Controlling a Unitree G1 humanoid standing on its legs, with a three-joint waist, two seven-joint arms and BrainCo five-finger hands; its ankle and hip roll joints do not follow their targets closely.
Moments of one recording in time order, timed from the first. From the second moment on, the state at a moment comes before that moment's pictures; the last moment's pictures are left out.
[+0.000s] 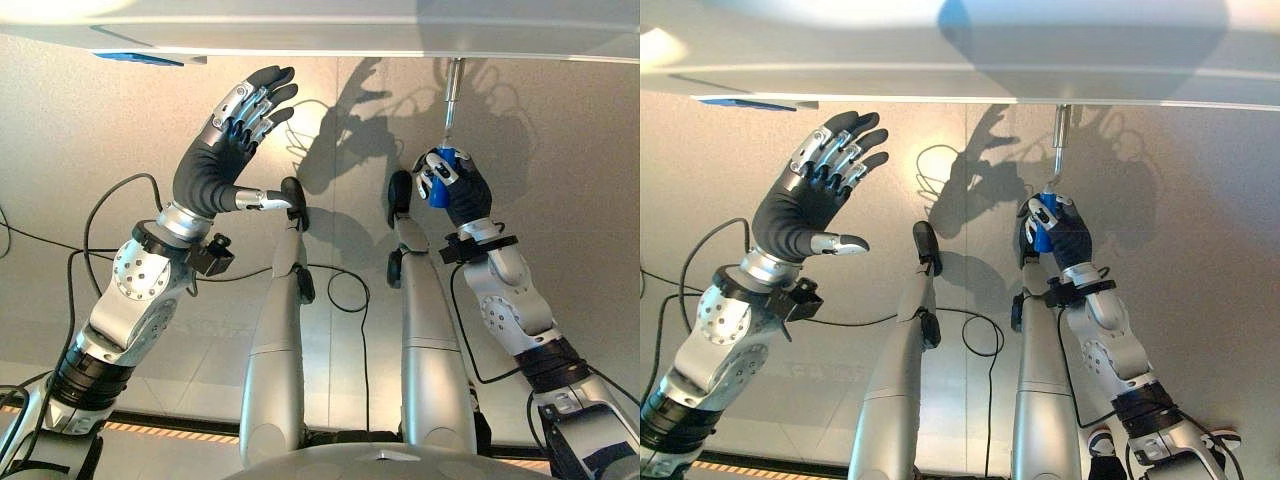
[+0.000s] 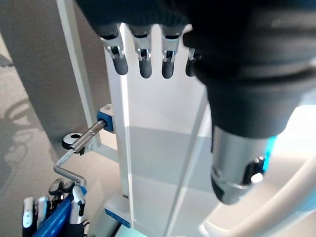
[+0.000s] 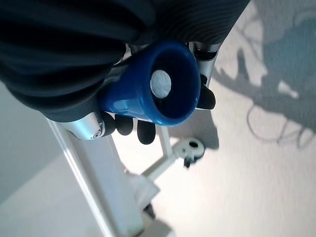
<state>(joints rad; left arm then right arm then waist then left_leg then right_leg) -0.27 0.78 -0.20 -0.42 -0.65 -0.32 -0.10 -0.30 -0.50 0.23 0.02 0.61 -0.31 -0.05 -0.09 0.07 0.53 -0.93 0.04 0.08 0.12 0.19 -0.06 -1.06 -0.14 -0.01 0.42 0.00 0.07</state>
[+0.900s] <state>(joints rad) -0.41 0.86 -0.36 -0.42 -0.69 -0.32 -0.10 -0.81 -0.65 0.36 1.05 0.43 -0.33 -0.14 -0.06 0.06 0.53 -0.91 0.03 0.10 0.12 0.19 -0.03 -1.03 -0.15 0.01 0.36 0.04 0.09</state>
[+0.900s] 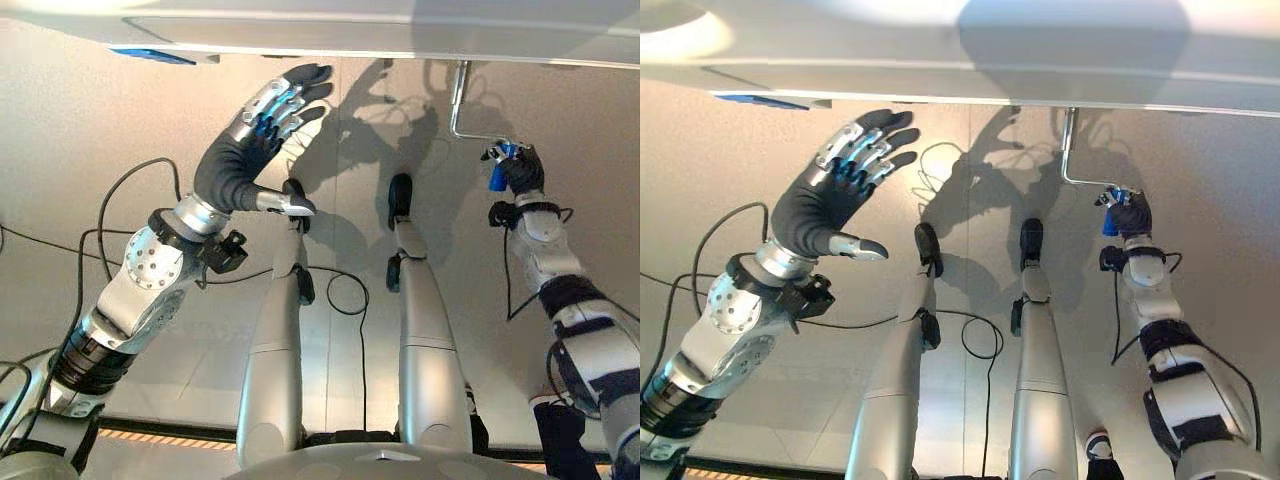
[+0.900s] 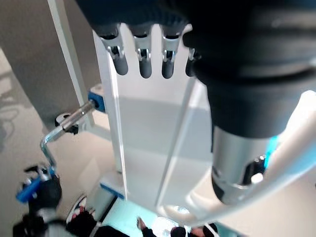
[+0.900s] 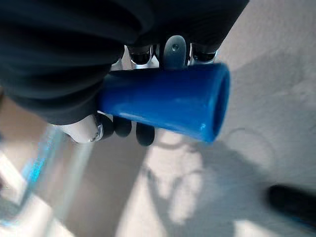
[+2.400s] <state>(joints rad) -0.48 0.52 -0.35 -0.36 -0.68 -0.27 -0.02 -1.11 -0.35 0.71 1.22 -0.13 0.03 -0.11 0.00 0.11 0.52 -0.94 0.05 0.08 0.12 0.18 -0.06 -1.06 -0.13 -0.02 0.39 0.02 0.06</state>
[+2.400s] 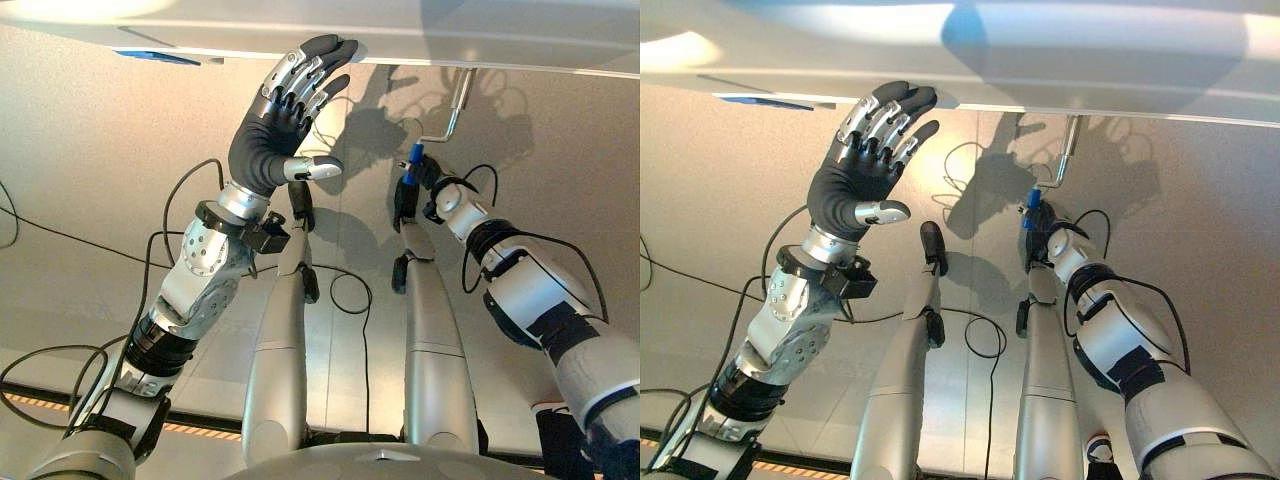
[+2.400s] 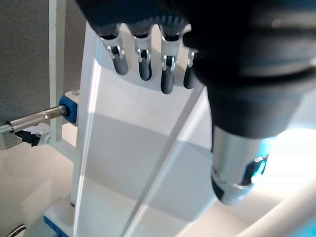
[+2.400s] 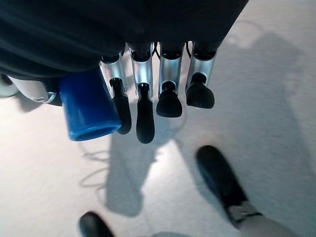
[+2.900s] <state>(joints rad) -0.46 0.55 -0.33 -0.36 -0.68 -0.29 -0.01 -0.96 -0.47 0.74 0.78 0.01 0.02 -0.07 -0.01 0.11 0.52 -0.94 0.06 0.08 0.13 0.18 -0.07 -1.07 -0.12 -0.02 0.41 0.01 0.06</state>
